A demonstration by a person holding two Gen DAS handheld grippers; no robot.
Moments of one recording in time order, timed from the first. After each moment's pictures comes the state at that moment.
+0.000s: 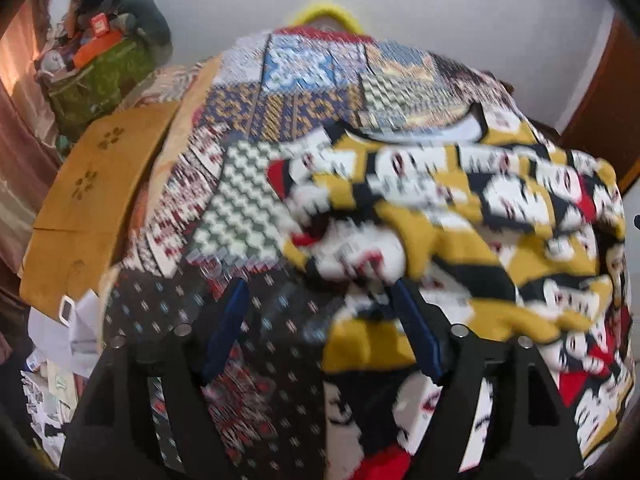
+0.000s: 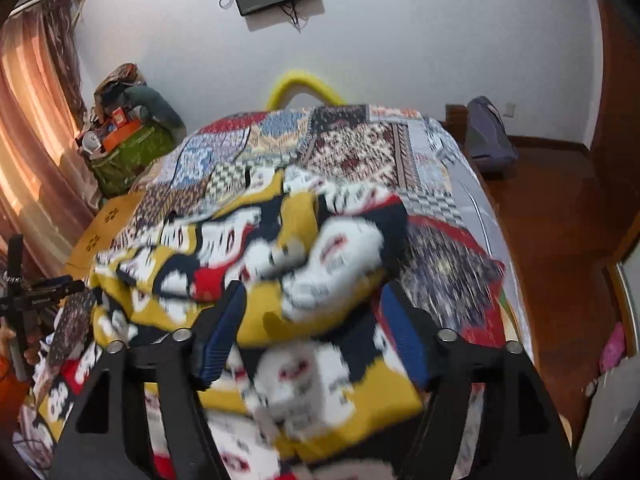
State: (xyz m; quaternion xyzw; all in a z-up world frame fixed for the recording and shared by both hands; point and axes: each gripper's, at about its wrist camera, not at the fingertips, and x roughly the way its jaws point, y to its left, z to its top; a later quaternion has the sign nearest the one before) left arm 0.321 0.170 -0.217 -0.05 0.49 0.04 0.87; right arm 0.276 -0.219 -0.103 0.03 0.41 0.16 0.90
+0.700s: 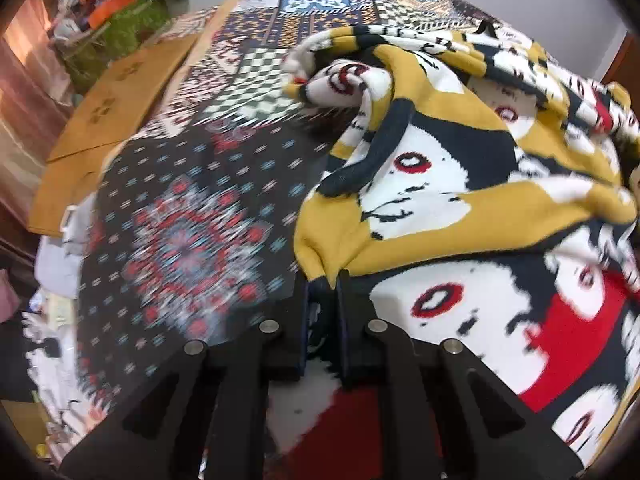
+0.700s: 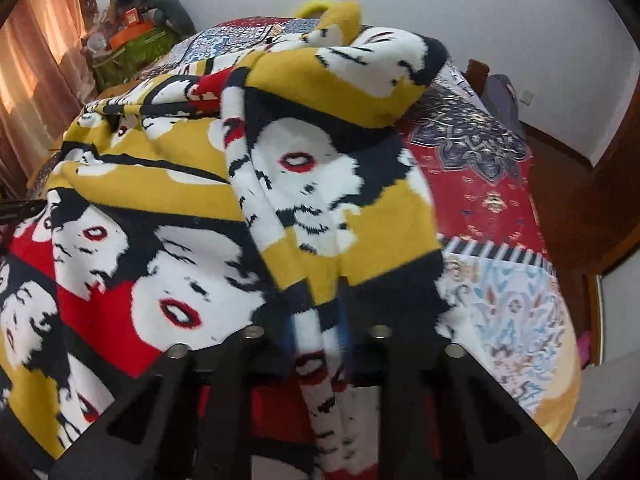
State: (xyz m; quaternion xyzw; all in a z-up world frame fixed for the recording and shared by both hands) left arm 0.243 0.152 -0.265 -0.03 0.56 0.08 0.83; right arm 0.231 -0.195 -0.184 -0.09 0.49 0.17 0.85
